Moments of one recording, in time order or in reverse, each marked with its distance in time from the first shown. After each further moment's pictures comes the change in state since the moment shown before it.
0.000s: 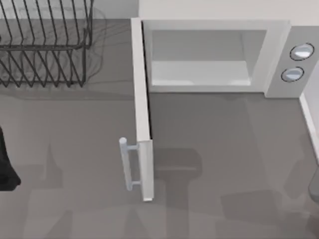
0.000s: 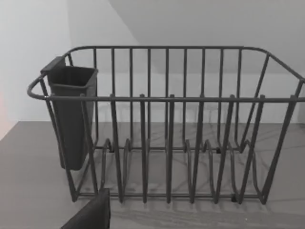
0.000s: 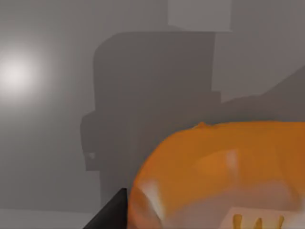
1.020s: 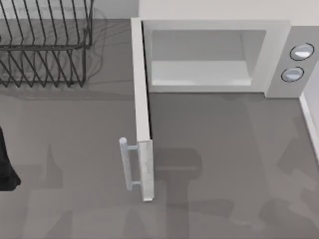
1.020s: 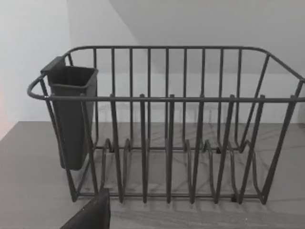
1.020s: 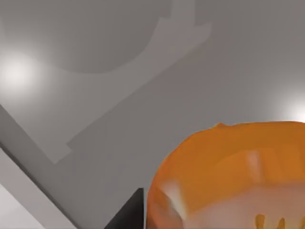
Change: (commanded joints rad) left arm 0.000 0.000 0.000 0.000 0.000 0.000; right arm -0.007 -0.247 0.348 -0.592 -0.014 0.008
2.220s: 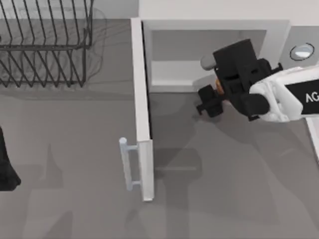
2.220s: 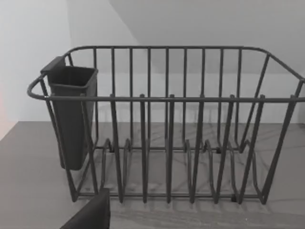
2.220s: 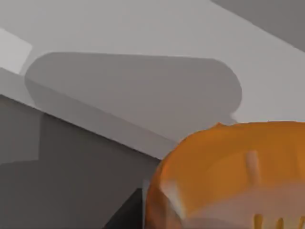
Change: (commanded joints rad) left arm 0.000 0.000 0.000 0.000 0.000 0.000; right arm 0.440 0.763 0.274 1.239 0.457 0.812
